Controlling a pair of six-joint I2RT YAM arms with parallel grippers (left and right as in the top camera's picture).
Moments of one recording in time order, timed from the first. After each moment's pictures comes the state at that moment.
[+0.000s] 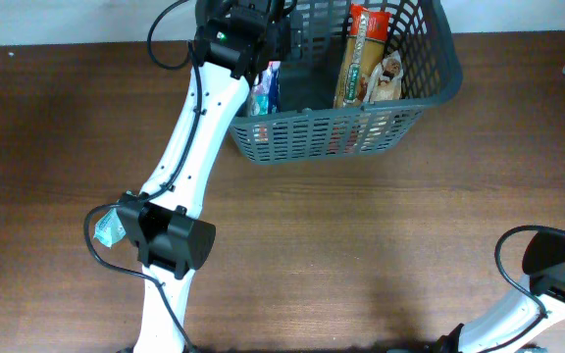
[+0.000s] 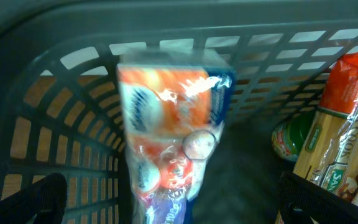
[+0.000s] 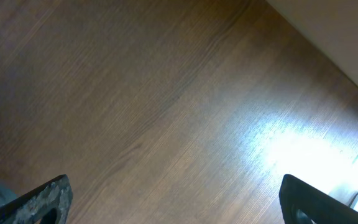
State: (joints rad) left arm -0.41 2.27 2.52 -1.03 -0.23 -0.31; right arm -0.49 2.00 2.46 -1.67 0.24 0.34
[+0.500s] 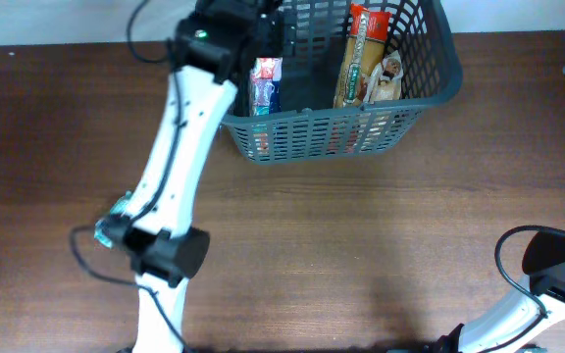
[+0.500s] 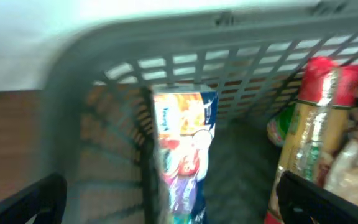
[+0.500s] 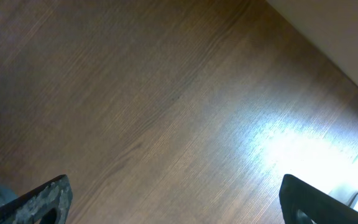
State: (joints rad) left arm -0.41 2.18 2.64 -1.20 -0.24 -0.25; right arm -0.49 2.00 2.46 -1.67 0.24 0.34
